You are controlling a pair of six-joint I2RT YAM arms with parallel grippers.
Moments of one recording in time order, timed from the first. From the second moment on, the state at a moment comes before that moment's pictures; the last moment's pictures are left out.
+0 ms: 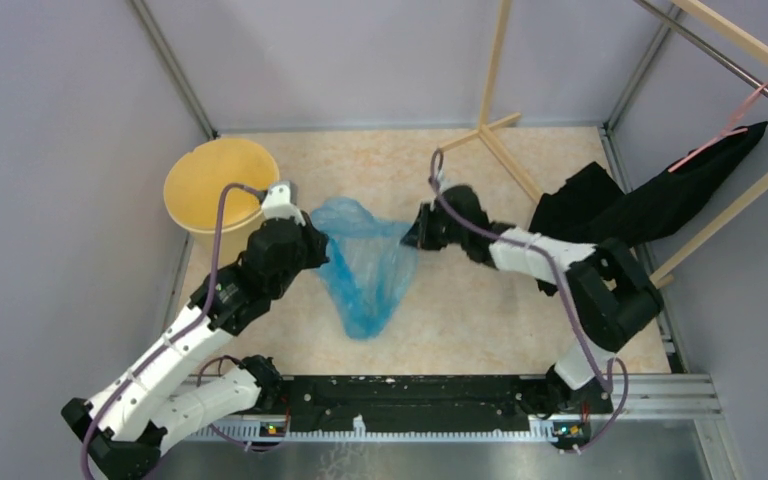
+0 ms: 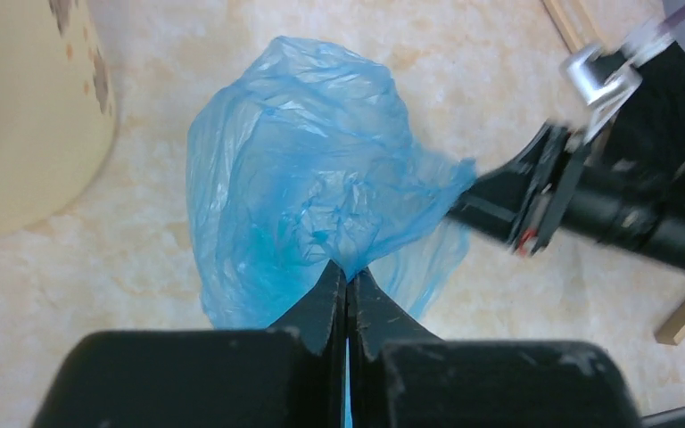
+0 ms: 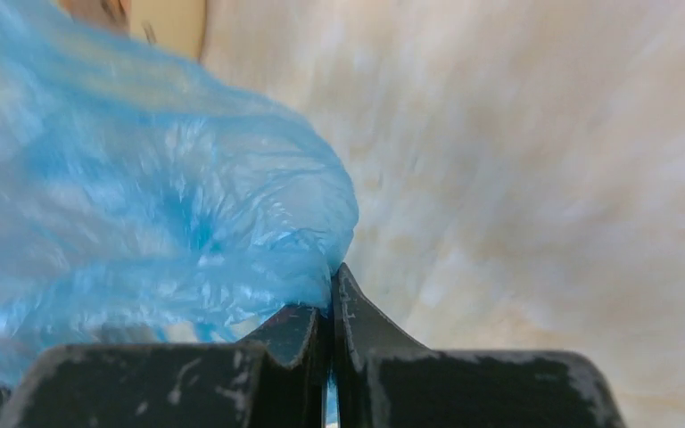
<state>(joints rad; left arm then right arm) -0.71 0.78 0.86 -0.56 -0.40 -0.64 0.70 1.69 0.82 0.30 -0.27 0.68</state>
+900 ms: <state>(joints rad) -0.70 0.62 0.72 -0.66 -0.30 -0.74 0.75 1.22 0.78 -0.32 -0.14 0.43</state>
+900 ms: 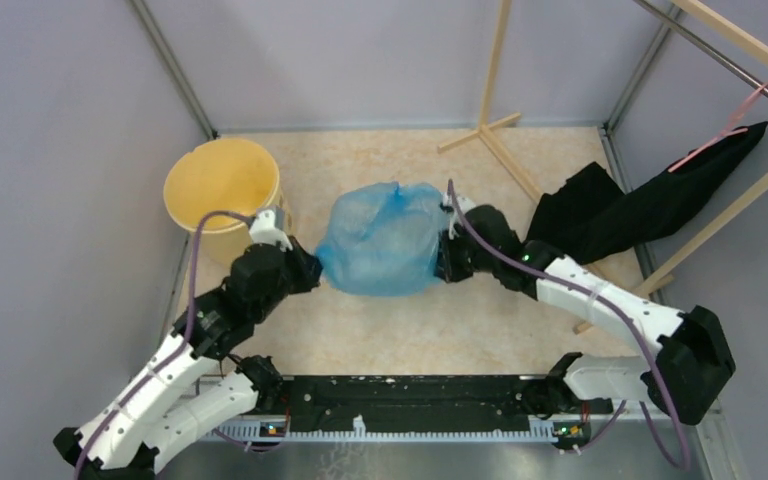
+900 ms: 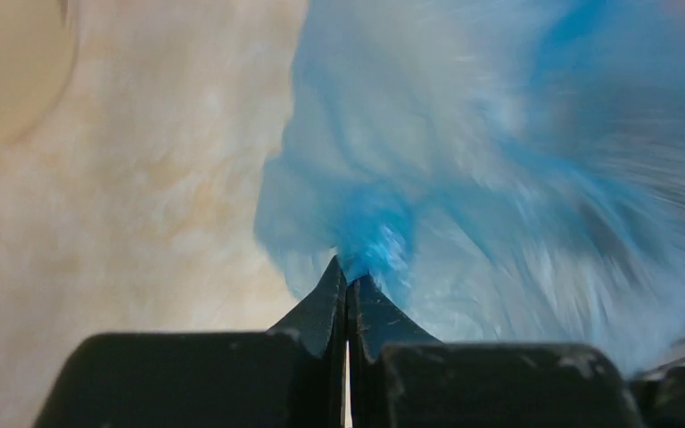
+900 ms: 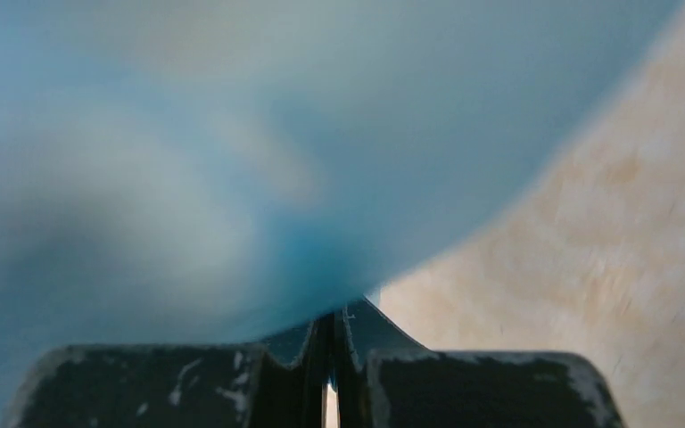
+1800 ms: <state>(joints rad) -0.70 0.61 0.66 -0.58 -0.17 -0.78 0.75 1.13 0.80 -0.30 -0.20 0.39</state>
